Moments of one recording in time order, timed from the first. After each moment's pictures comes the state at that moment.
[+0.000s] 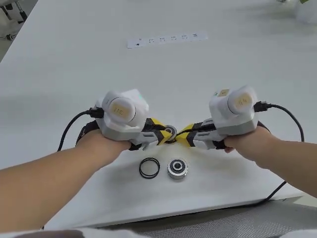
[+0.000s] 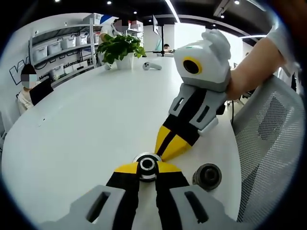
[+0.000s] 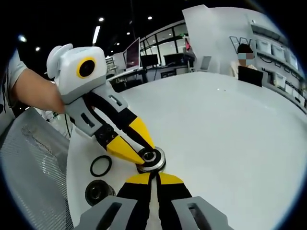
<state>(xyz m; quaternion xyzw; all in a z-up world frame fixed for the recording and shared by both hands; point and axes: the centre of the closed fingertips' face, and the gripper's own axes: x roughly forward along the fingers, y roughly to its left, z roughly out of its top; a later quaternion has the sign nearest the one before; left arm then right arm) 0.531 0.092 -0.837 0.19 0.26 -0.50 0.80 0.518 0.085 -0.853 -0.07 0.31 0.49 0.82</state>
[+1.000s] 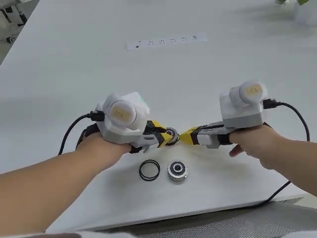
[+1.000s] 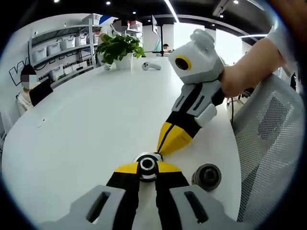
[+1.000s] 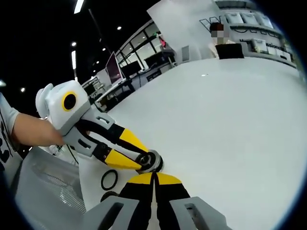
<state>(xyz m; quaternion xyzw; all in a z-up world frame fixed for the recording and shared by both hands) 0.531 0.091 -0.837 0.19 0.26 -0.50 0.80 0.519 0.078 -0.845 0.08 0.36 0.44 0.82</state>
